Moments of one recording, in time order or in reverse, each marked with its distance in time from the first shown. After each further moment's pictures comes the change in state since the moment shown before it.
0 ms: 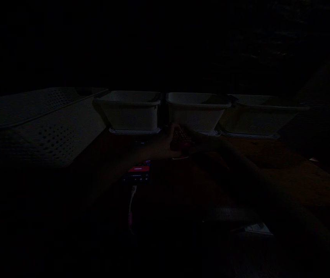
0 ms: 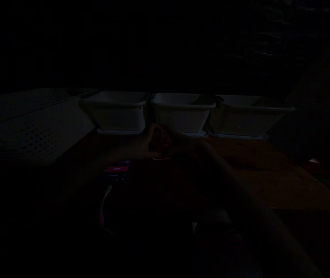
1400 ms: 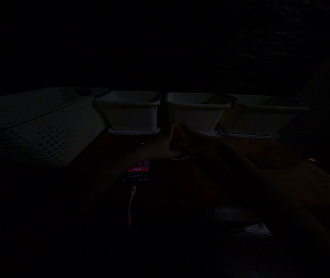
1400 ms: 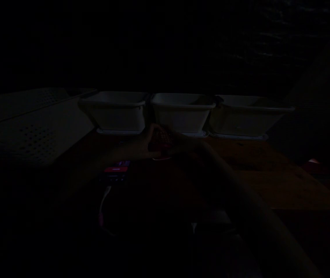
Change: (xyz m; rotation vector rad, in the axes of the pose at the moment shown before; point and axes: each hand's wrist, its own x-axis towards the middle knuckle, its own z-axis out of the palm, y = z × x) left_hand 0.000 0.003 -0.002 0.010 -0.049 -0.019; right_hand 0.000 0.005 -0.002 0.016 -0.021 -0.005
